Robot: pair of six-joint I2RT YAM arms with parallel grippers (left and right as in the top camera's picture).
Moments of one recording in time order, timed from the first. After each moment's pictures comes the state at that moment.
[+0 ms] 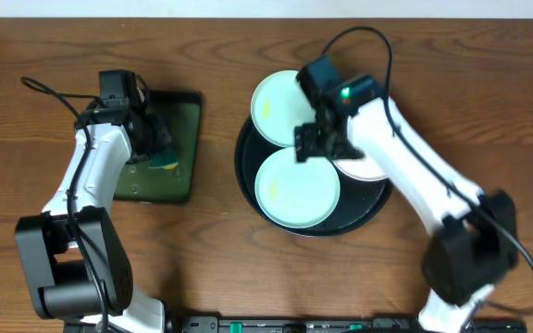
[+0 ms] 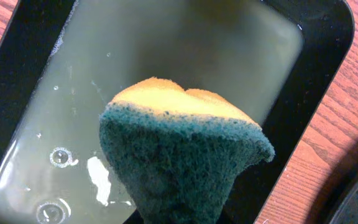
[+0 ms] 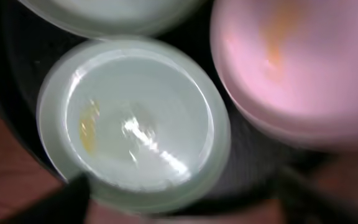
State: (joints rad) left arm 0.12 1.73 1.20 -0.67 0.07 -0.33; right arm 0.58 1.86 1.64 -1.23 0.07 0.57
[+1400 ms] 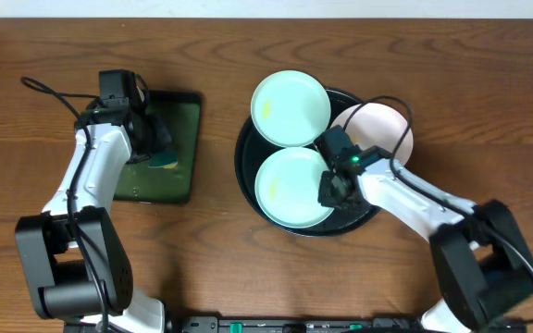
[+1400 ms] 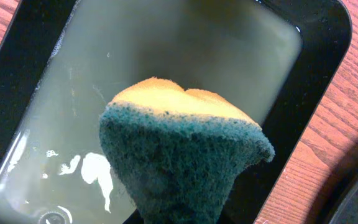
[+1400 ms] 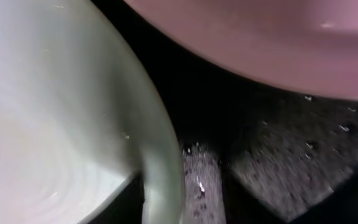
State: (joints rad) left arm 0.12 1.73 1.20 -0.67 0.07 -0.33; right arm 0.53 1.79 1.02 -0.69 0.01 0.72
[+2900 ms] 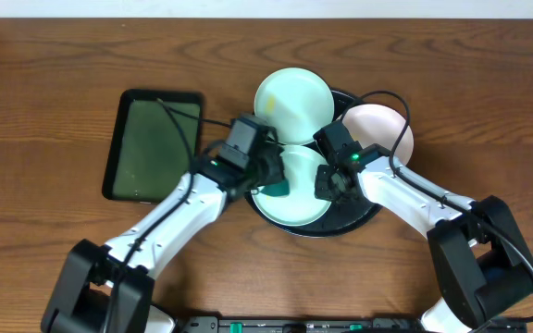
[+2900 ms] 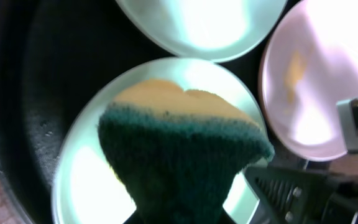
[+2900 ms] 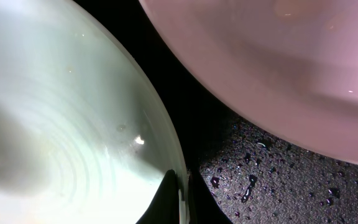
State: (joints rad) left arm -0.53 1.57 0.94 -0.34 0.16 -0.72; right arm 0.52 1.79 1.03 -0.62 -0.01 0.68
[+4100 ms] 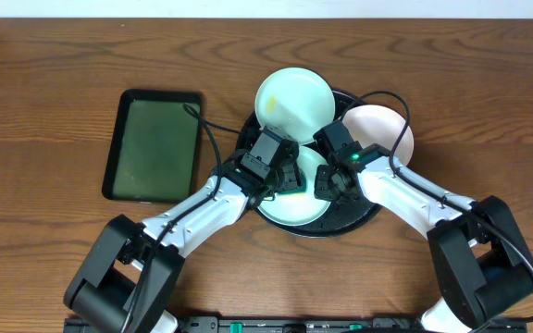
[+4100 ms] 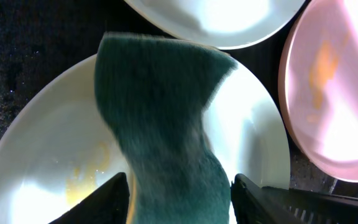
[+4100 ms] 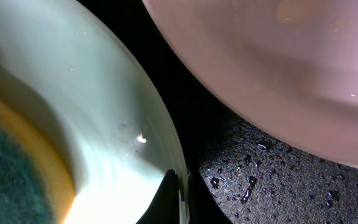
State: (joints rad) left arm -0.61 1.68 0.92 -0.22 0.08 -0.79; right arm 0.52 1.79 1.03 -0.62 -0.02 0.68
